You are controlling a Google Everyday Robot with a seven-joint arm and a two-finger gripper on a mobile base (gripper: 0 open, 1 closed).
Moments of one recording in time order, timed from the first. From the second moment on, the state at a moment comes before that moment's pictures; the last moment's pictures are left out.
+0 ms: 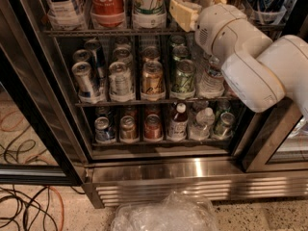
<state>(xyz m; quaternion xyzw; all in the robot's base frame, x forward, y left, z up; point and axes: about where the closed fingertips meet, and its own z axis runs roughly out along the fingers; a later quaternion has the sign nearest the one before) 0.642 -0.086 1.054 -0.17 0.63 0.13 0.74</state>
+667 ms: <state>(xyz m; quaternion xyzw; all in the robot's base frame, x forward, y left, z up) 0.640 -0.087 1.057 -0.17 0.63 0.13 0.74</state>
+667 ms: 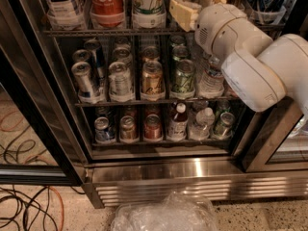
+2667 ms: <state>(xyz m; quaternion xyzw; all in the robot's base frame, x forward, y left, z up) 0.623 -0.083 1.087 -0.21 0.54 0.11 0.80</state>
